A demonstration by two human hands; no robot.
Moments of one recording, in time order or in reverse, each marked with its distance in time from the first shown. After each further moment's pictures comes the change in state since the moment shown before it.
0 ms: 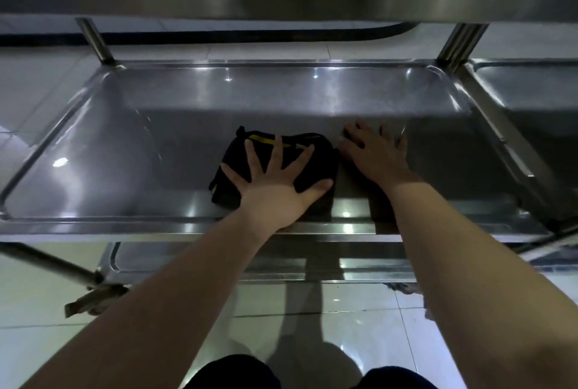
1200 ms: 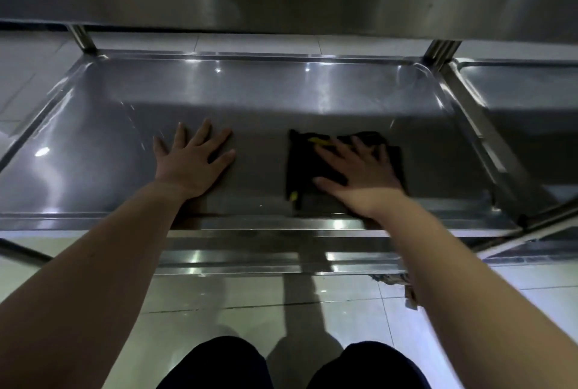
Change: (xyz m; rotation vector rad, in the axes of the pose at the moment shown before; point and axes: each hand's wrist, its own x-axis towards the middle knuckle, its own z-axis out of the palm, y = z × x) left_hand 0.040 -0.125 -0.012 0.158 0.062 -0.089; right_hand -0.059 0.007 0.003 -0.267 -0.077 -0.258
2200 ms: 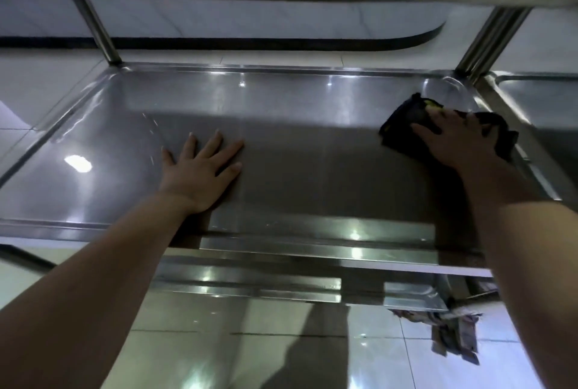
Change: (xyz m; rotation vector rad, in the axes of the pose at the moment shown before) left_hand 0.009 0.001 0.004 0.030 0.009 -0.017; right_hand 0.097 0.151 -0.022 0.074 0.047 0.446
